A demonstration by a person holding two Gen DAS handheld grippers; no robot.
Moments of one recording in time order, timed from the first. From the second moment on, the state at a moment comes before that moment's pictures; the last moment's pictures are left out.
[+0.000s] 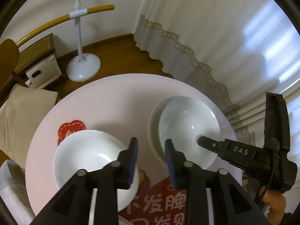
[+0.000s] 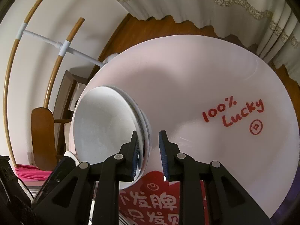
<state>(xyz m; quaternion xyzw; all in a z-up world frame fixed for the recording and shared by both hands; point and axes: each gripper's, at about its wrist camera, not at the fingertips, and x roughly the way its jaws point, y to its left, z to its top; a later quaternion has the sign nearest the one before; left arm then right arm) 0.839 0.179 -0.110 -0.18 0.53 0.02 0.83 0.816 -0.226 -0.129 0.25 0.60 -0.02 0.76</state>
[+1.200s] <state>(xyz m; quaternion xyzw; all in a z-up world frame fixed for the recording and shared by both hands) 0.716 0.267 -0.062 -0.18 0.53 0.06 0.82 0.718 -0.125 -0.082 0.23 0.59 0.02 0.77</state>
